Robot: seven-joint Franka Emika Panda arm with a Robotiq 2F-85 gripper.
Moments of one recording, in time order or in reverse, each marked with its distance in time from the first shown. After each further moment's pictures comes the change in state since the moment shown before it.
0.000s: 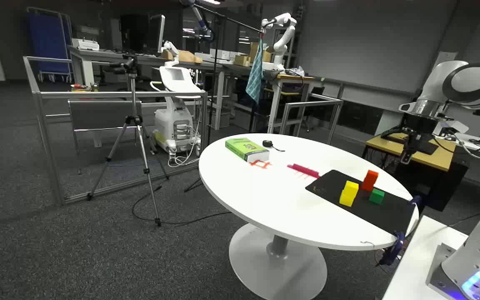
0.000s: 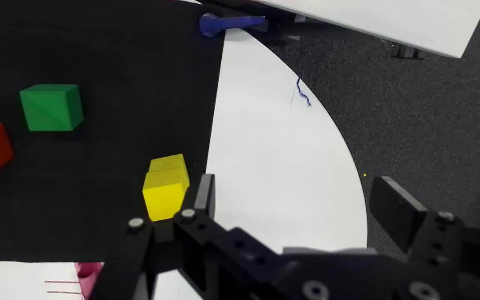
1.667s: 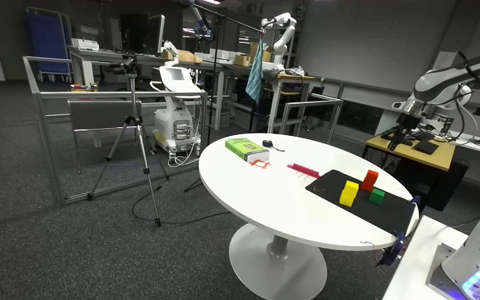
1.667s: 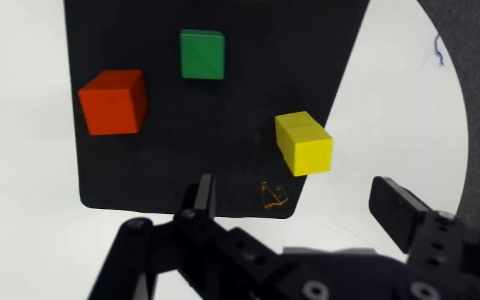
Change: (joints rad) arm 0.051 0.473 -0.351 0.318 0.038 0.226 -0.411
